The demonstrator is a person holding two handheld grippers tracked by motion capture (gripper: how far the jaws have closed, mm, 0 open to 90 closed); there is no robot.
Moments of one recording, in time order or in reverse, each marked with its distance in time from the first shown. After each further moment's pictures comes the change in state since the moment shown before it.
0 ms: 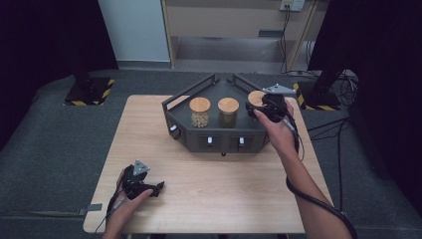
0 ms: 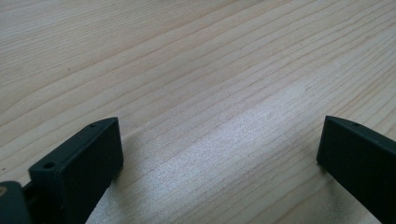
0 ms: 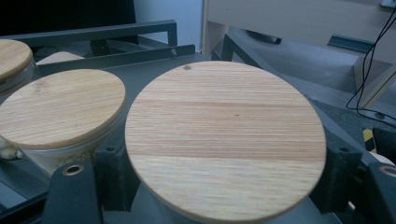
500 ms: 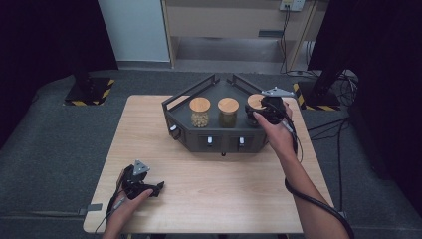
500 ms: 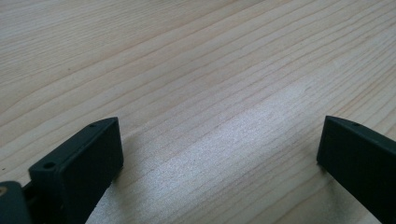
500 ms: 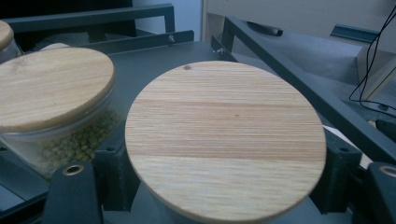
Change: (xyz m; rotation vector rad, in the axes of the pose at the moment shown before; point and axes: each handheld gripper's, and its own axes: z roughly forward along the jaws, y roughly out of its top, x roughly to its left) left arm 0.000 0.000 0.000 0.000 0.000 0.000; right arm -0.001 -0.008 0.009 0.027 0.001 0.009
